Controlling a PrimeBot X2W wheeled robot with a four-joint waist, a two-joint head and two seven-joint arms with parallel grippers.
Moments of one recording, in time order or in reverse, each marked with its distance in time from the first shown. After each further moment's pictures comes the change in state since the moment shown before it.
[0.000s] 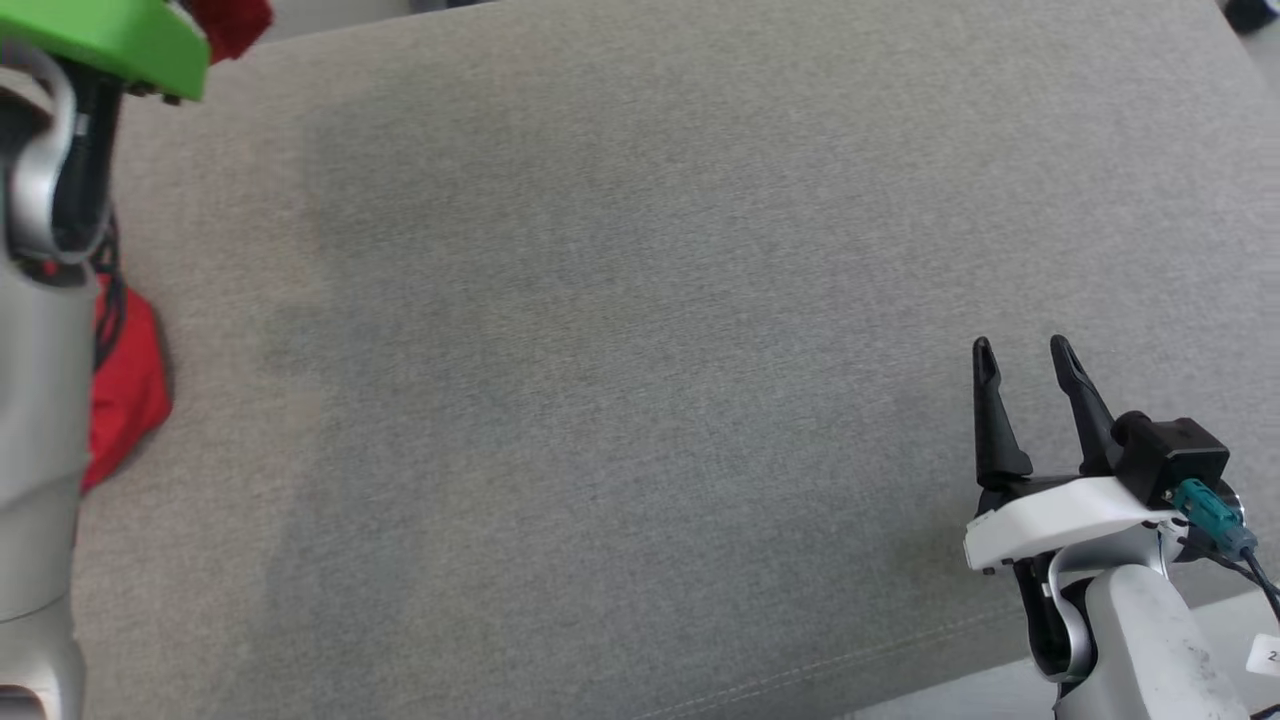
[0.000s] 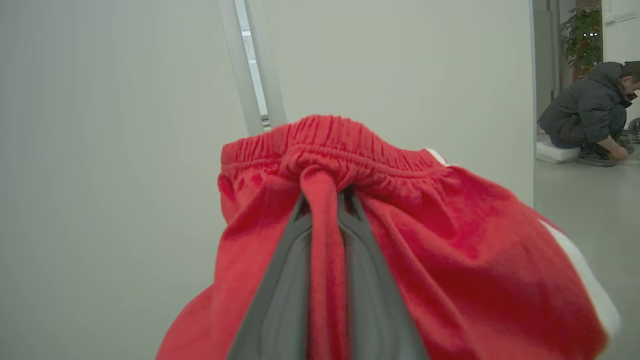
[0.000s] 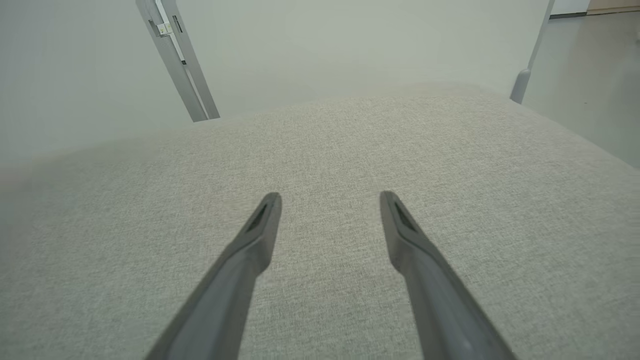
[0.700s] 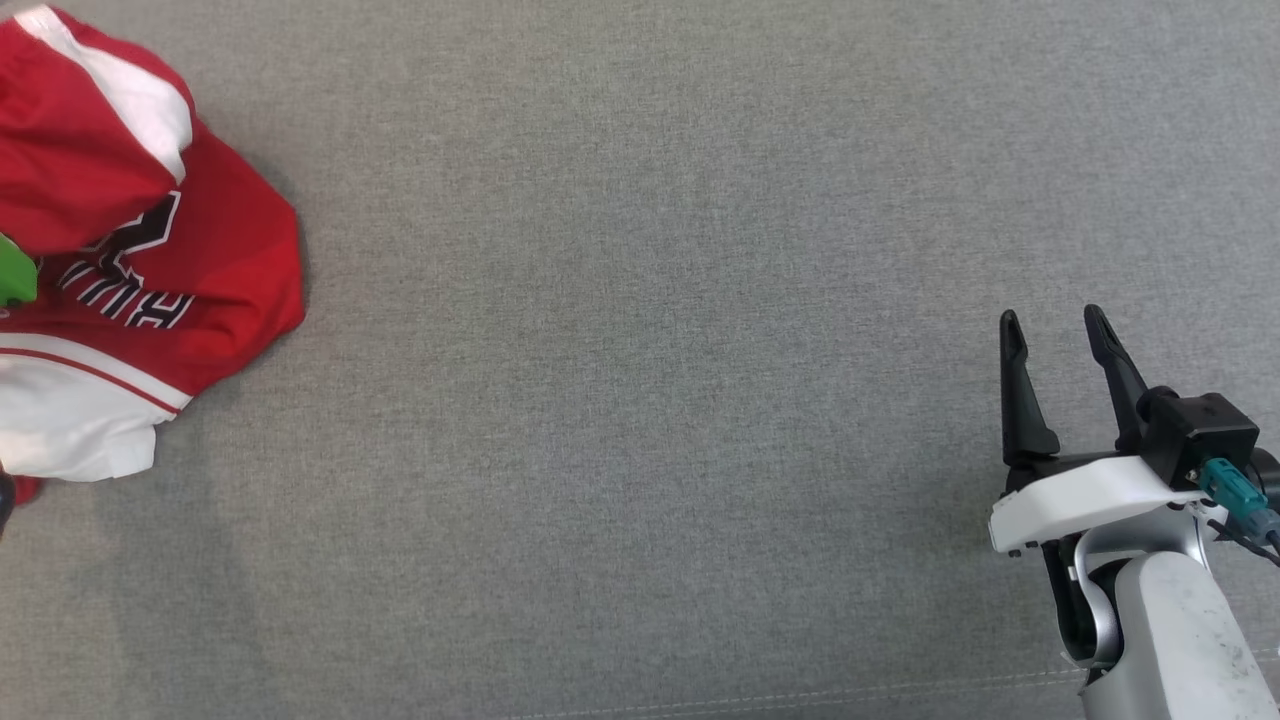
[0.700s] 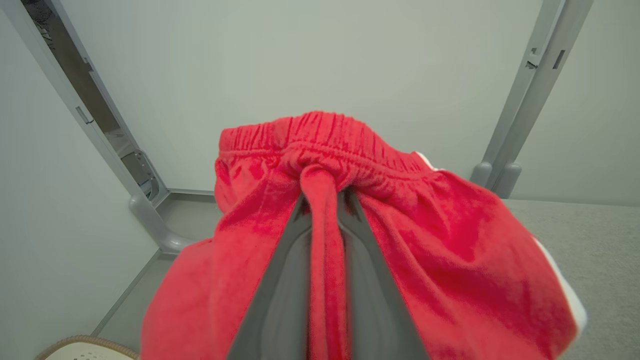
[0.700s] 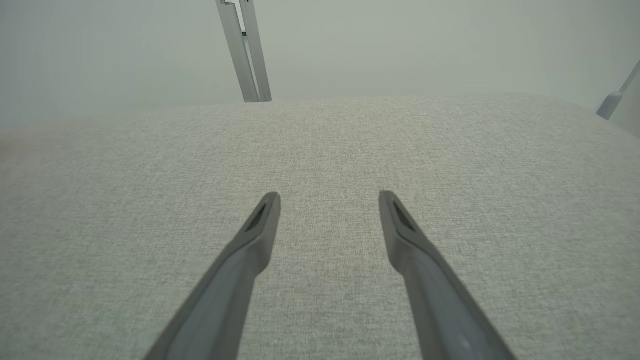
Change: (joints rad) left arm 0.135 0.078 0.182 0.626 -0.066 -0.031 -0.169; right arm 0.010 0.000 -0.045 -0.120 -0.099 0.000 0.081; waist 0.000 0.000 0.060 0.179
